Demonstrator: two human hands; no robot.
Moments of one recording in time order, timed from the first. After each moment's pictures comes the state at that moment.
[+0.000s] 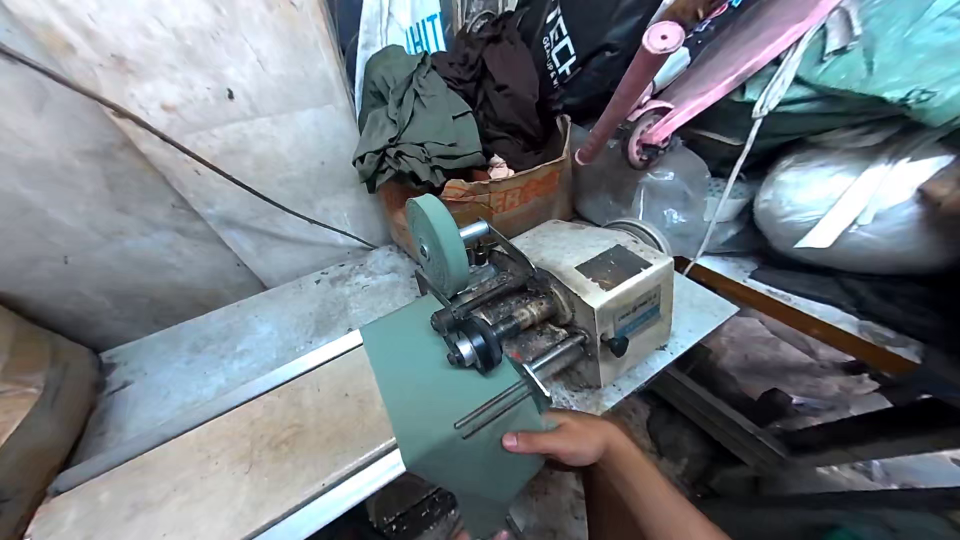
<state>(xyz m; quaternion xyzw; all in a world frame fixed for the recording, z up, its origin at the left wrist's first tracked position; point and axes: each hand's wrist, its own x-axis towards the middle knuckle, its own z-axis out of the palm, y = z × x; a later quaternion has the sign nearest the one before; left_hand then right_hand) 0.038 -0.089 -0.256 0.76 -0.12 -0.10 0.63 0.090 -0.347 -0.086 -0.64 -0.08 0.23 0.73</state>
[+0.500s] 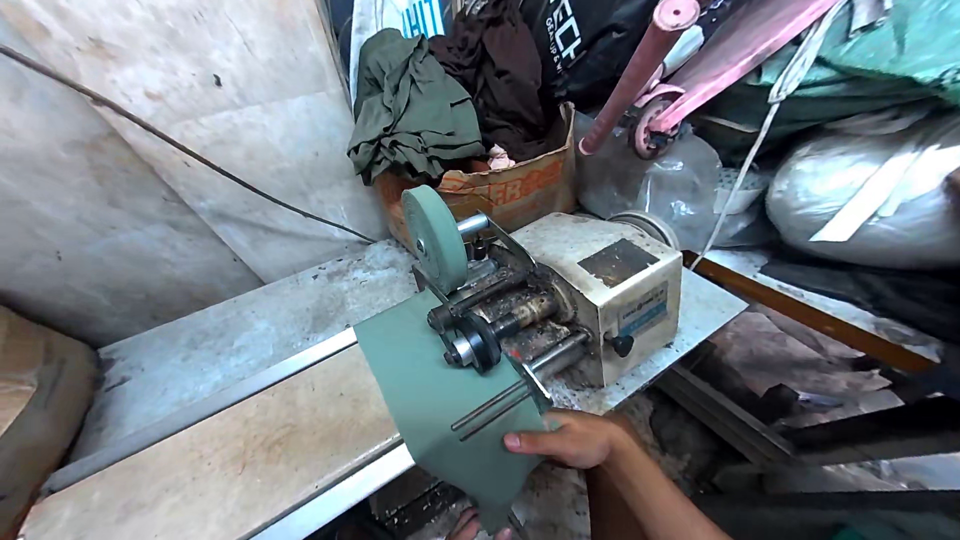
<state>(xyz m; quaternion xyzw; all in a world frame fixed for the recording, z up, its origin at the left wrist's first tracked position) 0.042 -0.091 -0.265 0.76 -0.14 -0.10 0.63 0.090 -0.348 -0.084 -0.63 -0.09 0.23 0.74</state>
